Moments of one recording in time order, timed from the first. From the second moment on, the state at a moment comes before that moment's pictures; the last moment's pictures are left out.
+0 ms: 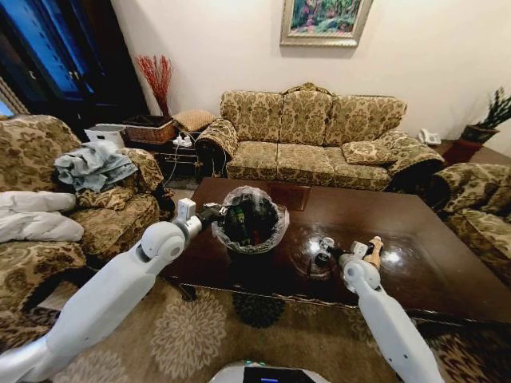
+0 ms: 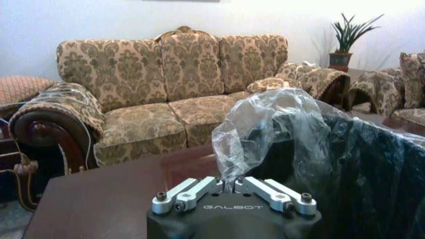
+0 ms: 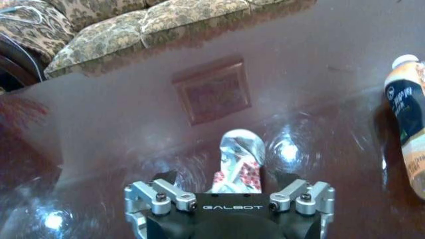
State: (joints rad) left arm 0.79 -0.77 -0.13 -2.04 -0.86 0.56 -0.12; right arm -1.01 1.12 0.40 1.54 0.92 -0.48 0.41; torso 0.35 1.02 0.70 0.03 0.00
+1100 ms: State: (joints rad) left arm 0.79 -0.77 -0.14 -2.05 -0.86 0.54 -0.11; right arm -1.02 1.15 0.42 1.51 0.97 -0.51 0.43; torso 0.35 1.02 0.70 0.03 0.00
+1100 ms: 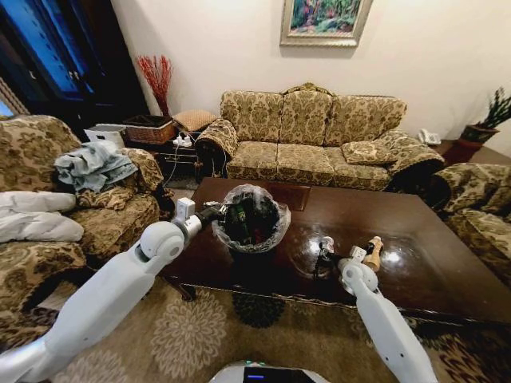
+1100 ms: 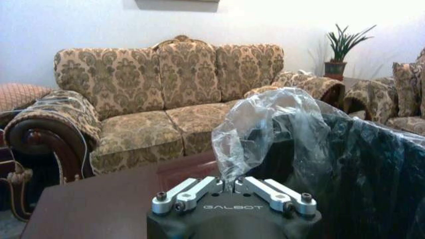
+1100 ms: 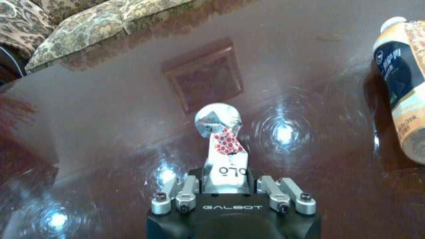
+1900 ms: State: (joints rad) left arm 0.79 -0.78 -0.13 -2.05 -0.86 0.54 -0.11; right arm -1.03 0.99 0.48 1.96 0.96 -0.42 0.39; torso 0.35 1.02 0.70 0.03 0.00
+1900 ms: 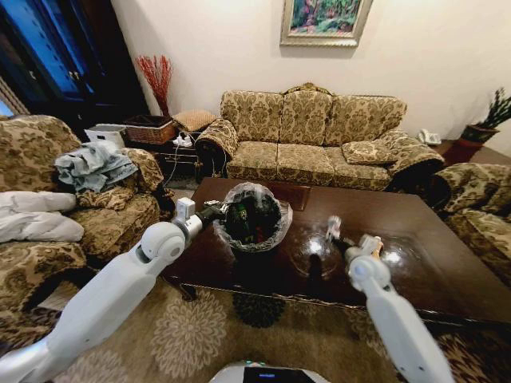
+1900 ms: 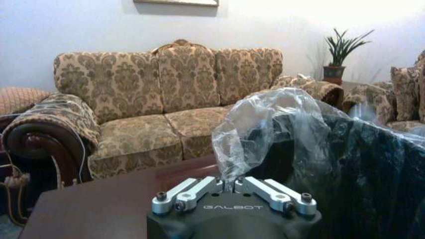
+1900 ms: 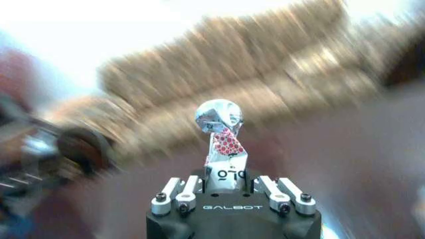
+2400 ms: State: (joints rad) left arm 0.69 -0.78 -0.07 -1.97 -0.94 0.60 -0.12; right arm -0.66 0.74 0.14 2.21 1.12 -0.40 0.07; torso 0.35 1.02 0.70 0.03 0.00
